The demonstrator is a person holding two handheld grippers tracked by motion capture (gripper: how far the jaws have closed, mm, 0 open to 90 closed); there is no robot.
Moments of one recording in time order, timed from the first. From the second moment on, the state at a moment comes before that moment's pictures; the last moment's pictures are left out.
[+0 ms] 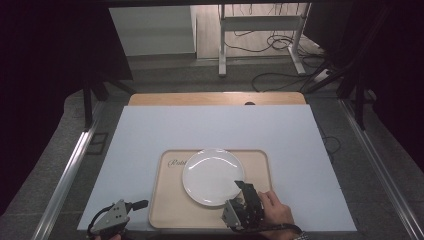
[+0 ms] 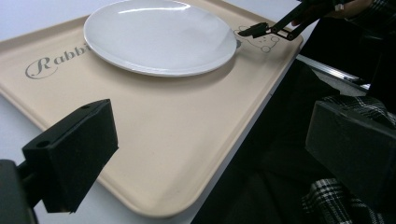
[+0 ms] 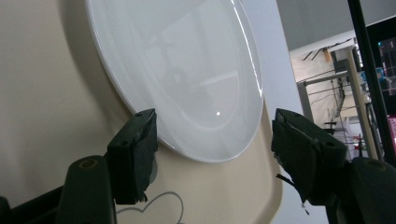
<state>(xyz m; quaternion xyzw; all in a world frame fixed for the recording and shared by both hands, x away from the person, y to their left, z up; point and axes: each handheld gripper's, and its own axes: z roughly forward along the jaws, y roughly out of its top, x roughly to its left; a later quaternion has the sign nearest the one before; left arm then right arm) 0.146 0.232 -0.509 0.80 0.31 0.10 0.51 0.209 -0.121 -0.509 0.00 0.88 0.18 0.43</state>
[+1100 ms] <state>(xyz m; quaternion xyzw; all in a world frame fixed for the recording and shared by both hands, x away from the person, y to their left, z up) 0.146 0.232 -0.509 0.80 0.31 0.10 0.51 0.227 -0.166 -0.498 0.13 0.89 0.27 0.33</state>
